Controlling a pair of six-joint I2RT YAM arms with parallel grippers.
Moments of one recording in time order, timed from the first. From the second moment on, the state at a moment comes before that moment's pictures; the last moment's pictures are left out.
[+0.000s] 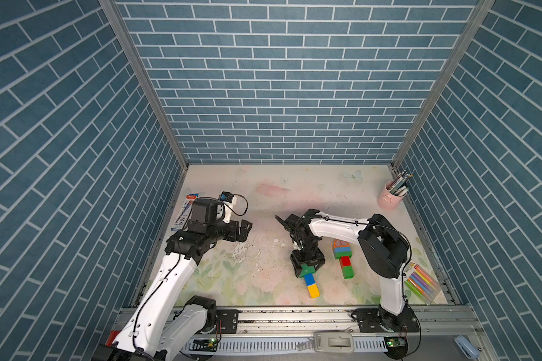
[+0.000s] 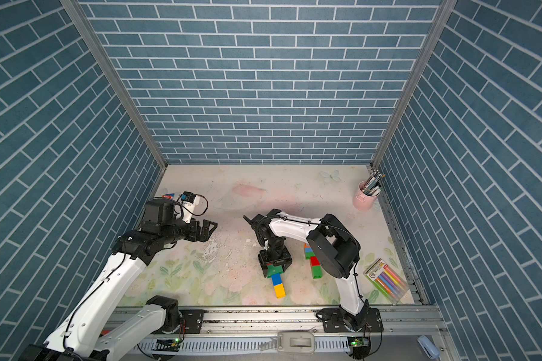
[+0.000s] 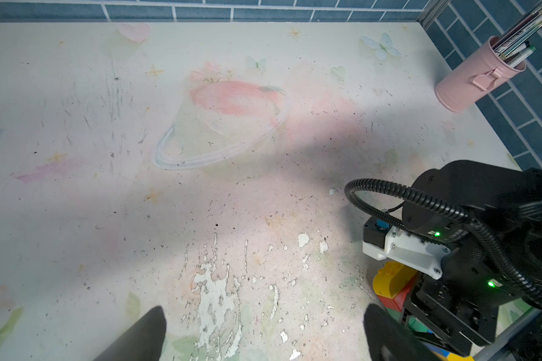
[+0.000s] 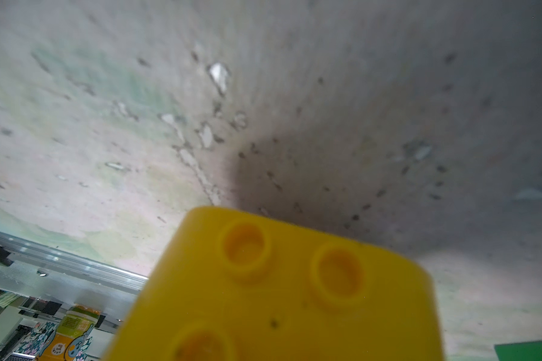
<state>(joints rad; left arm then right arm) -0.22 0.93 0.88 -0.71 0.27 -0.08 0.93 1.99 1.37 -1.18 -0.36 0.46</state>
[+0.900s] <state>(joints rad) -0.22 0.93 0.87 -0.71 0.25 -0.08 0.93 1.98 1.31 -1.13 -0.34 0.48</state>
